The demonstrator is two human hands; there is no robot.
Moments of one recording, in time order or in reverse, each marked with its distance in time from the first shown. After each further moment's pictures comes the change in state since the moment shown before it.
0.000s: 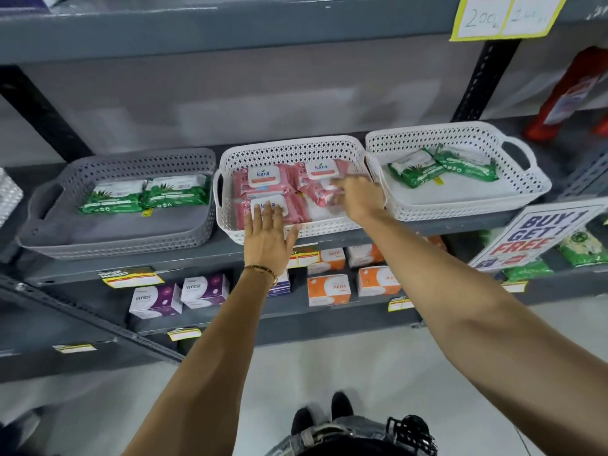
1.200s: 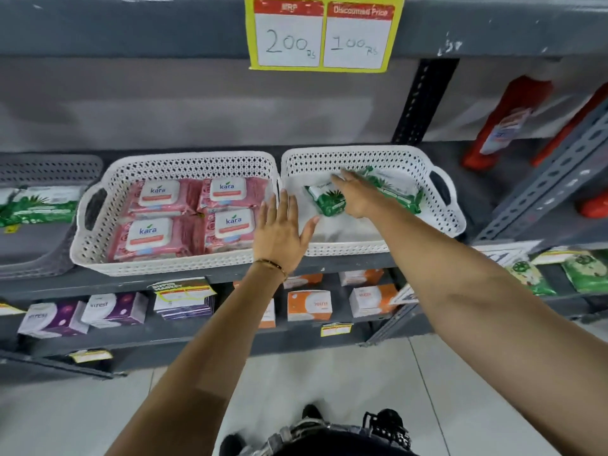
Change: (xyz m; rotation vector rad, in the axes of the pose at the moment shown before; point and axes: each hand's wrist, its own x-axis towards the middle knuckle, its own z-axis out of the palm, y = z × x) left_hand 0.089 0.220 0.019 -0.128 -0.008 0.059; right_hand 0.087 0.207 -0.056 -0.197 -0.246 -0.139
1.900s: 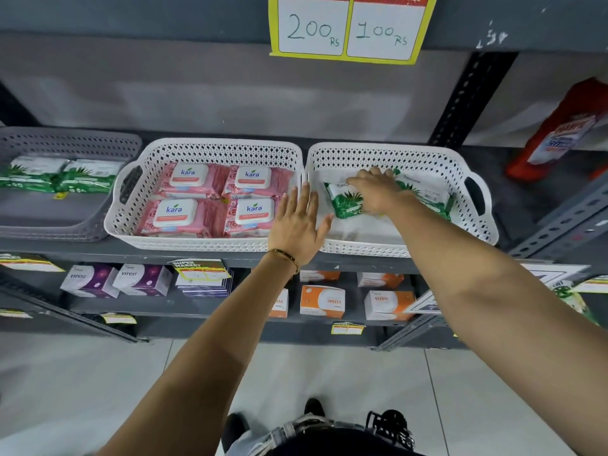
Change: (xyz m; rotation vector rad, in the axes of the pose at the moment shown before) left_hand 0.001 0.000 0.001 0.043 -0.006 0.005; right_hand 0.021 0.001 0.002 -0.230 -0.025 -0.184
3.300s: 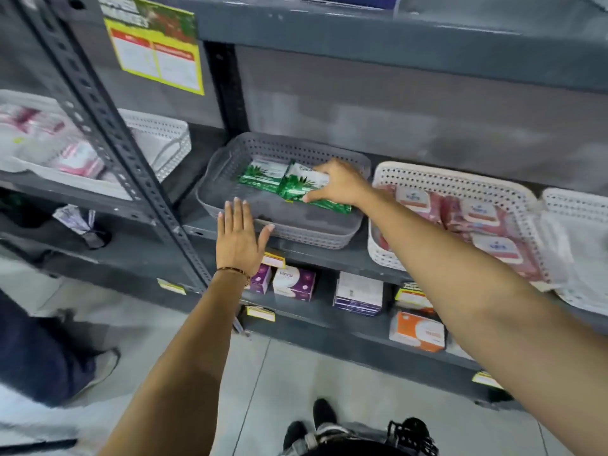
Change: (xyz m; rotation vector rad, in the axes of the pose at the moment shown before) left_hand -0.185 -0.479 -0.090 0.043 0.156 -0.468; right_hand 0.122 -0.493 -0.125 0.556 0.050 -0.237
